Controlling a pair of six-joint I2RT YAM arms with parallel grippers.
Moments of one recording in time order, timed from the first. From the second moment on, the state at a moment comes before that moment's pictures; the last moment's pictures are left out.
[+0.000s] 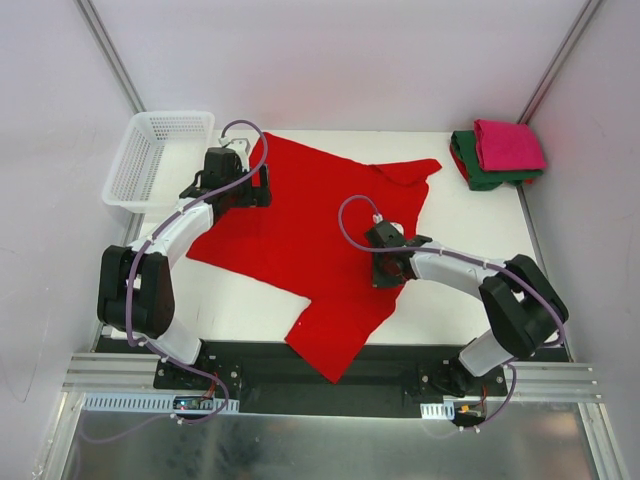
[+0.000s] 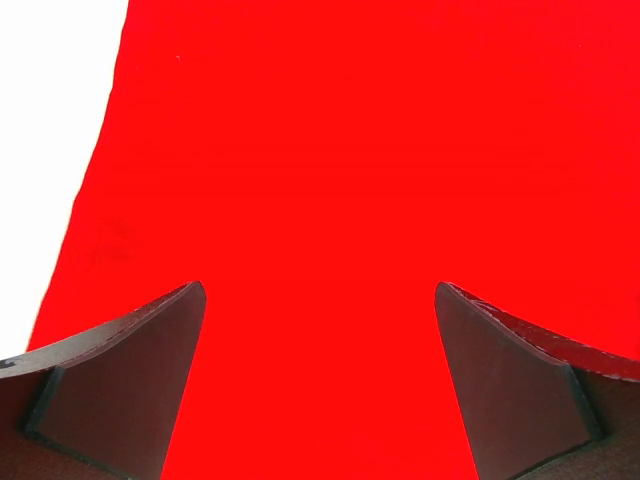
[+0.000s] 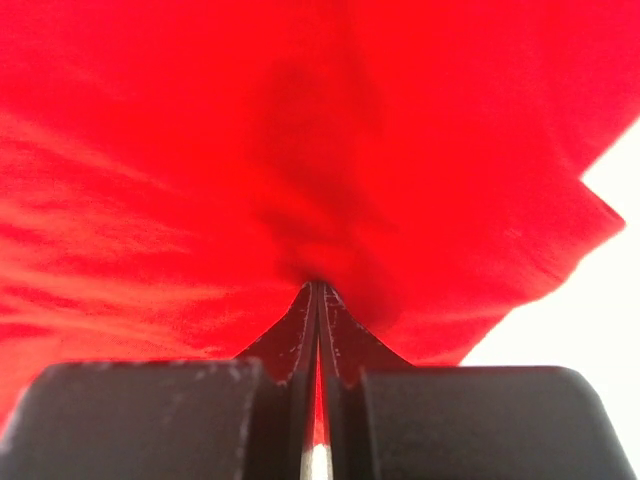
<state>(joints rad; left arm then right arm) -0.21 1.57 1.12 -0.24 0.10 -0.20 0.68 1.56 0.84 -0.50 0.13 0.61</state>
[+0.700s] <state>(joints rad) -0.21 1.57 1.12 -0.24 0.10 -0.20 0.67 1.46 0.81 -1.01 0.54 0.85</state>
